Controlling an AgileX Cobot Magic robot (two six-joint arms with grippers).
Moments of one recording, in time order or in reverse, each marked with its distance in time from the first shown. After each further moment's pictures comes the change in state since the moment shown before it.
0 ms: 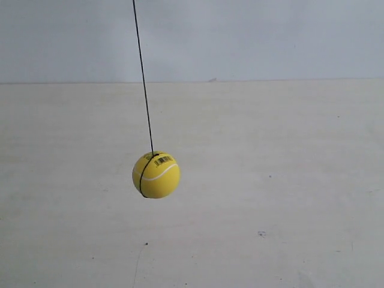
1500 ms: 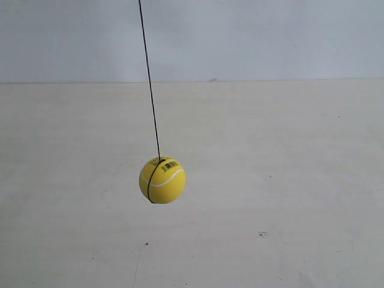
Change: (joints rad) left arm -0.002 0.000 0.016 0.000 -0.030 0.000; right arm 0.000 -0.002 0.000 0.046 0.082 0.042
